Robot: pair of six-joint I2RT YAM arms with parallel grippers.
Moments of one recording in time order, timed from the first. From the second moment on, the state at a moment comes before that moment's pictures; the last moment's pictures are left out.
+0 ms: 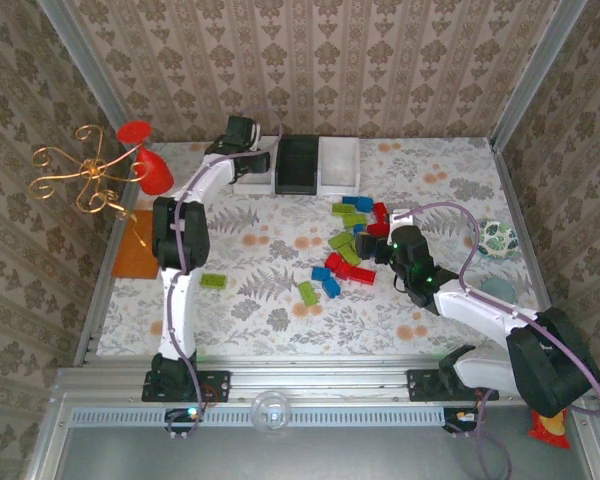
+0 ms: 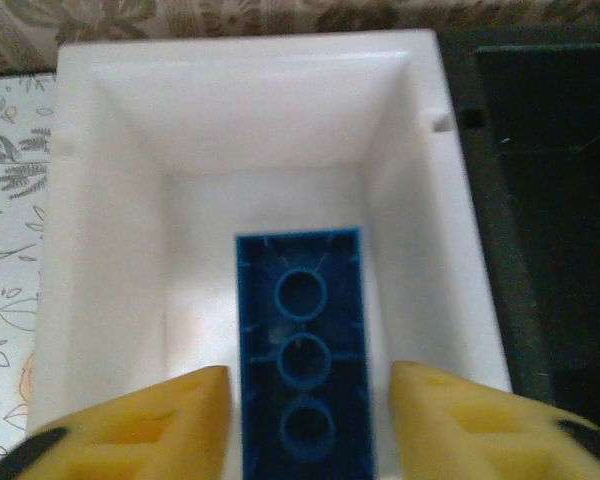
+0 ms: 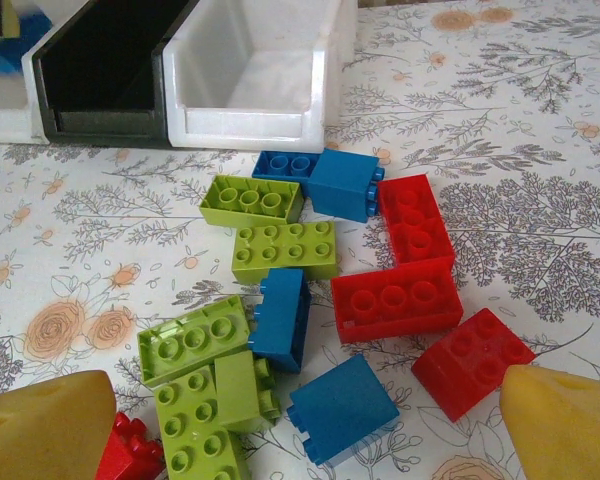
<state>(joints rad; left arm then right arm) -0.30 2.34 2.06 -0.54 0.00 -0.12 0.46 1.21 0.50 0.22 0.25 0.29</state>
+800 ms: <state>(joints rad) -0.32 1.16 0.66 -0.58 -0.13 -0.30 0.48 1.25 0.50 0.23 0.23 0.27</state>
